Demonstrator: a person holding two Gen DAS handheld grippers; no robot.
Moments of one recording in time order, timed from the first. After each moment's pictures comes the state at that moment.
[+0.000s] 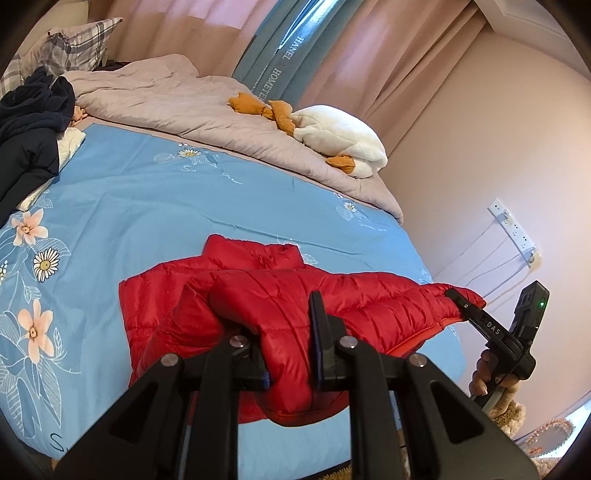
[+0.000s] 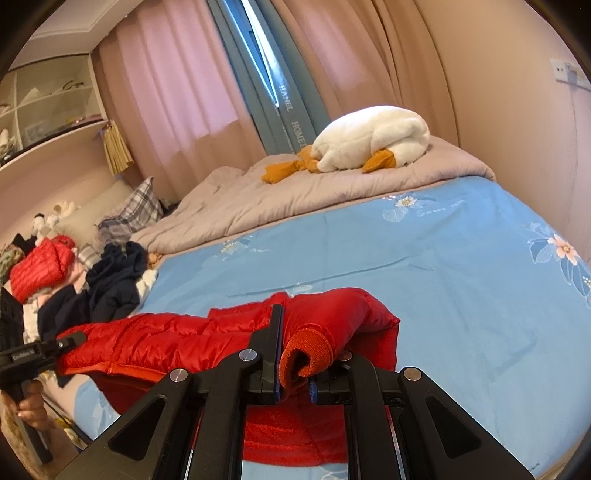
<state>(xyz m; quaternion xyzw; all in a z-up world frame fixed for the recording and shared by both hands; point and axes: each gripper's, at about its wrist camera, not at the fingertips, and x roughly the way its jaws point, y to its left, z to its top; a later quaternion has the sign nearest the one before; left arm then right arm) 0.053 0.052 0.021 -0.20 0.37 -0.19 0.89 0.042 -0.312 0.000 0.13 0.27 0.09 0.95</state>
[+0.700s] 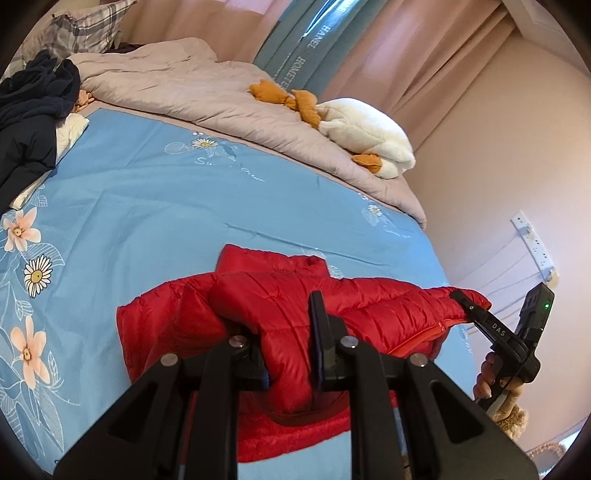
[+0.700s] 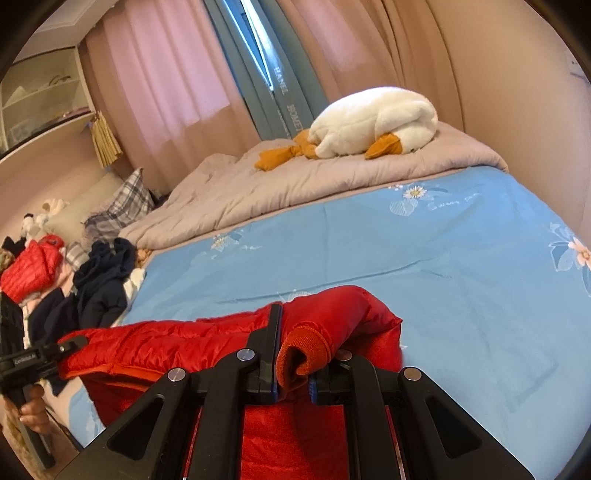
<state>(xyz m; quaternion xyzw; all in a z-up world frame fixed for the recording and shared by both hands) 0.124 0.057 -0.003 -0.21 0.40 -0.16 0.88 0.104 -0.305 -0.015 0.13 0.31 0.09 0.94</state>
